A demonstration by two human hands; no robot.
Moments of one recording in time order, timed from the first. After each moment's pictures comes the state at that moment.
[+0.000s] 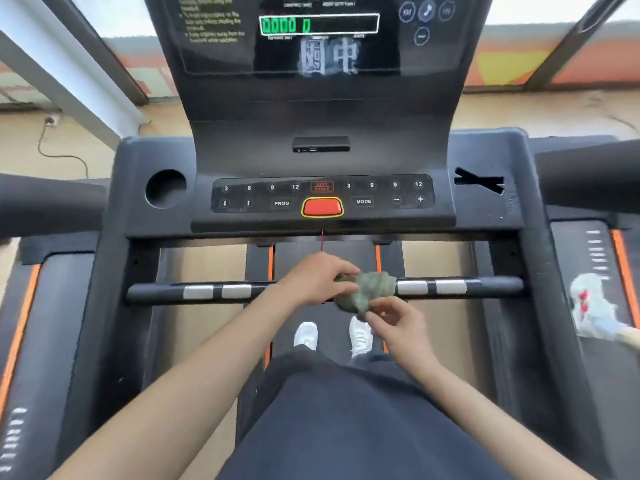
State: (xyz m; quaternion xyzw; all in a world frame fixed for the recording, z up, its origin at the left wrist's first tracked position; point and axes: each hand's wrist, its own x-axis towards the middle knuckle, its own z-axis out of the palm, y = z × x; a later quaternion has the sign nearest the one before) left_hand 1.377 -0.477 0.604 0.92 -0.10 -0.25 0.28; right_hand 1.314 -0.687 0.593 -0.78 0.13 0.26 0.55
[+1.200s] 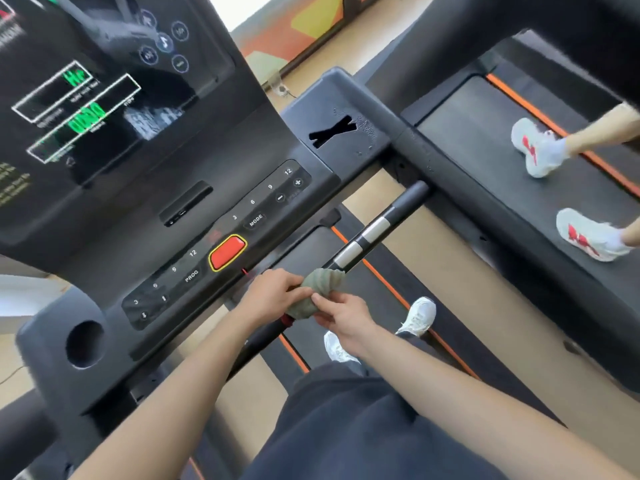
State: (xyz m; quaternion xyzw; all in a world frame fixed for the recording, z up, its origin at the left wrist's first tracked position) left_hand 1.415 -0.494 0.612 0.90 -0.25 -0.33 0.11; right_hand 1.303 -0.629 0.567 -0.36 0.40 0.16 0.83
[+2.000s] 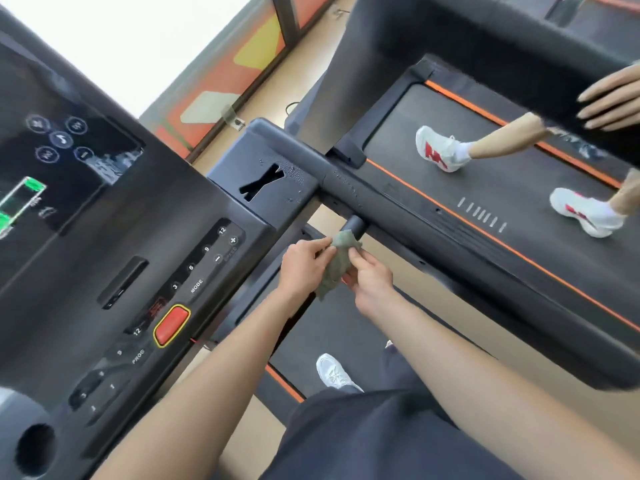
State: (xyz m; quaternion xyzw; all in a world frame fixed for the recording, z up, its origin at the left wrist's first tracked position) left_hand 1.450 -0.689 0.589 0.91 -0.21 -0.22 0.29; right_hand 1.362 -0.786 0.569 -0.24 0.51 -0.08 0.82
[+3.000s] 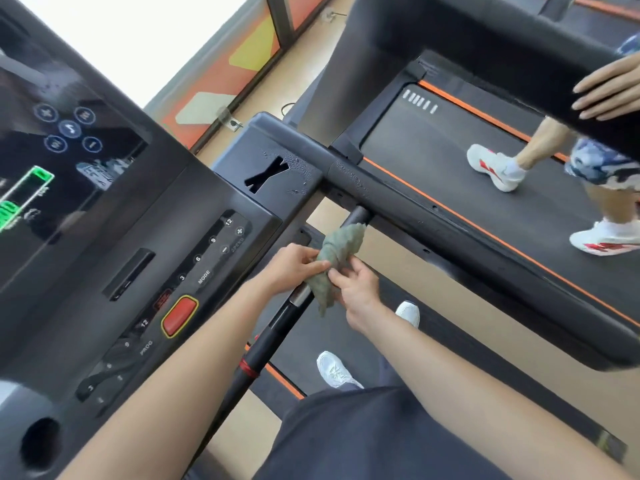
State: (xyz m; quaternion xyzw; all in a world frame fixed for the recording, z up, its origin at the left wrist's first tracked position) left_hand 1.476 -0.639 0.598 0.85 -0.30 -0.38 0.21; right_hand 1.344 -0.731 0.564 -0.36 0.44 -0.05 0.82
